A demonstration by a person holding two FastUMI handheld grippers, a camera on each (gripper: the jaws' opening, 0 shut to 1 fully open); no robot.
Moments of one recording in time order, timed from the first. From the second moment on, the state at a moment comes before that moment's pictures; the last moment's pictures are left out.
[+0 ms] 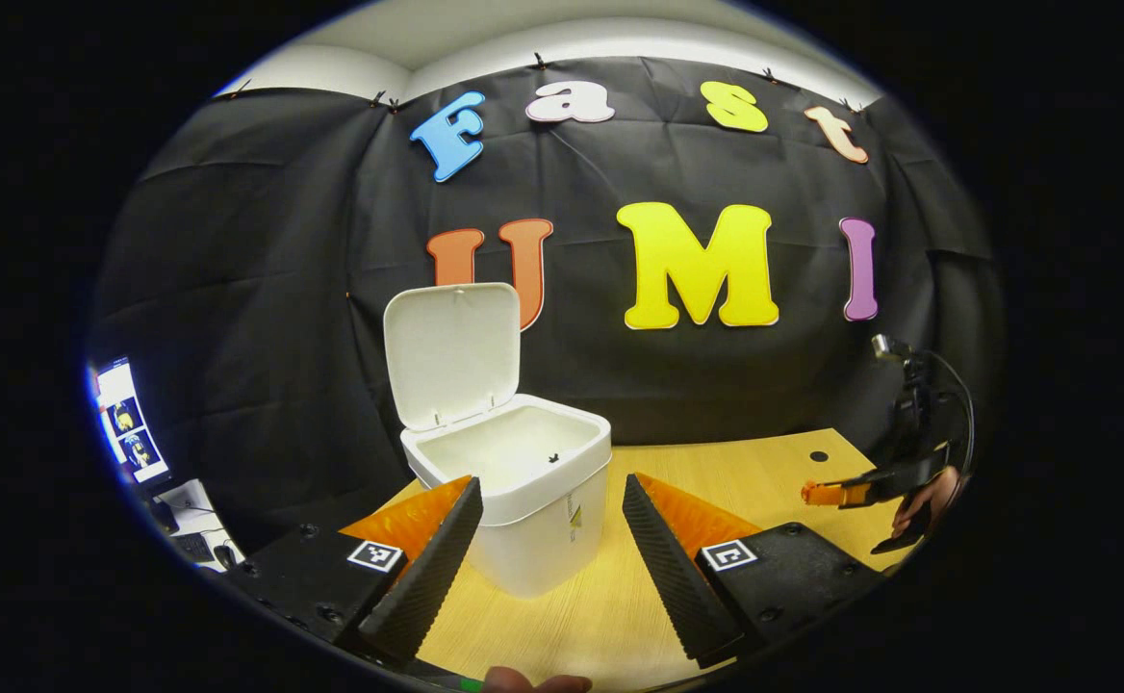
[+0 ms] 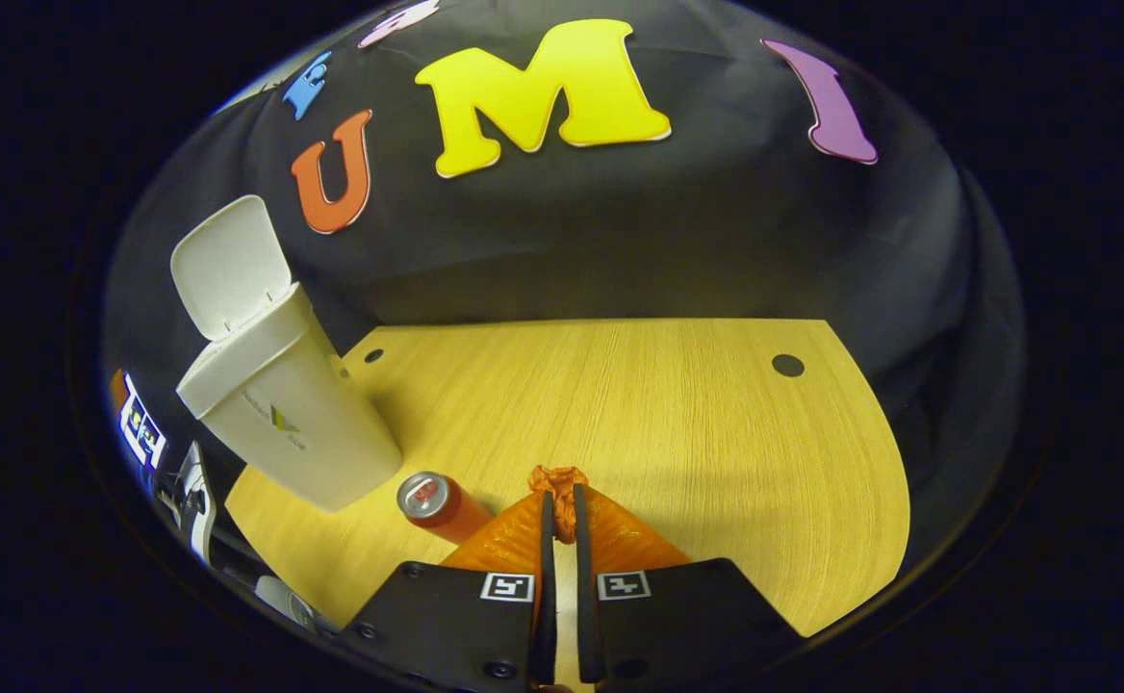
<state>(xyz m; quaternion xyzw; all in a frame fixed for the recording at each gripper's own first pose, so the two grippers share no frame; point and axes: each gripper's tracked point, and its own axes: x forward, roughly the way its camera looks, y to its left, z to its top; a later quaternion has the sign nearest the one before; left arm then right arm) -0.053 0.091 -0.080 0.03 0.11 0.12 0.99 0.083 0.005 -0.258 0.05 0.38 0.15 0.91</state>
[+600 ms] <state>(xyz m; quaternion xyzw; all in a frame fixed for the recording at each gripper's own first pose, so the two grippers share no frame) -0.046 0.091 -0.107 0.01 0.12 0.09 0.99 0.107 0.048 -0.104 0.06 0.26 0.19 0.94</state>
